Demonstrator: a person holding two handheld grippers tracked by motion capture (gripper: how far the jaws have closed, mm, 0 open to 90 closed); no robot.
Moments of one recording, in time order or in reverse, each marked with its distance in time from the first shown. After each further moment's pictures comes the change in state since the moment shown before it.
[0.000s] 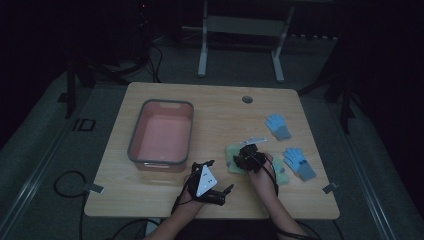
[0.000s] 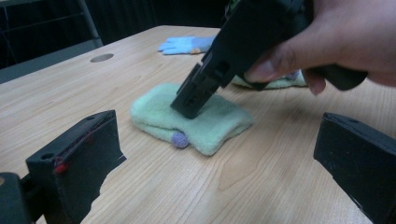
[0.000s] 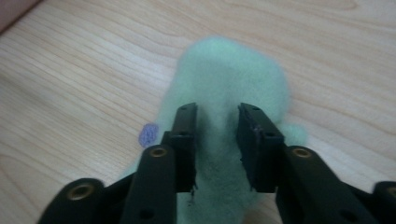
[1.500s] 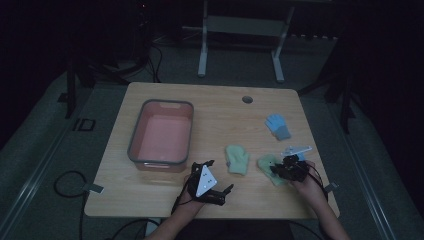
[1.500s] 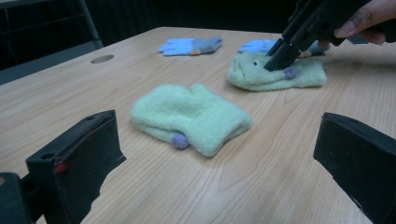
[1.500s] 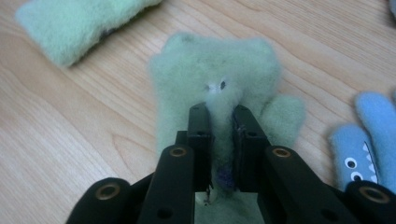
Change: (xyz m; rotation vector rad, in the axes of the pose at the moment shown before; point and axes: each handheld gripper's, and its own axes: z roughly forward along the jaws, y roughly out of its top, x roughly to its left) left arm 0.000 0.000 0.000 -0.009 0.001 -0.003; right arm -0.105 -0.067 -0.053 0.048 0.095 -0.091
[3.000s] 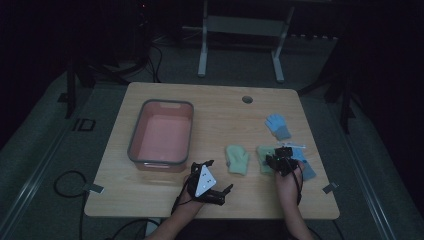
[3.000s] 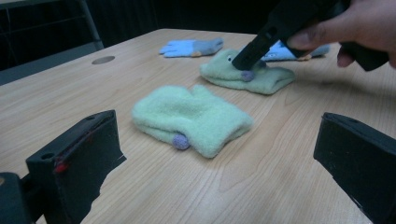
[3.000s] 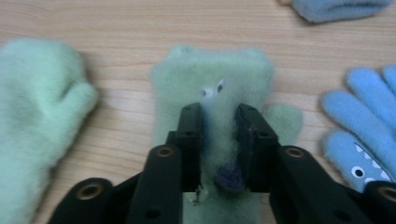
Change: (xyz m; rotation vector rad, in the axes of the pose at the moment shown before) left arm 0.001 0.000 -0.001 -0.006 0.001 -0.005; right arm 0.023 0.025 0.021 -0.117 -0.266 0.423
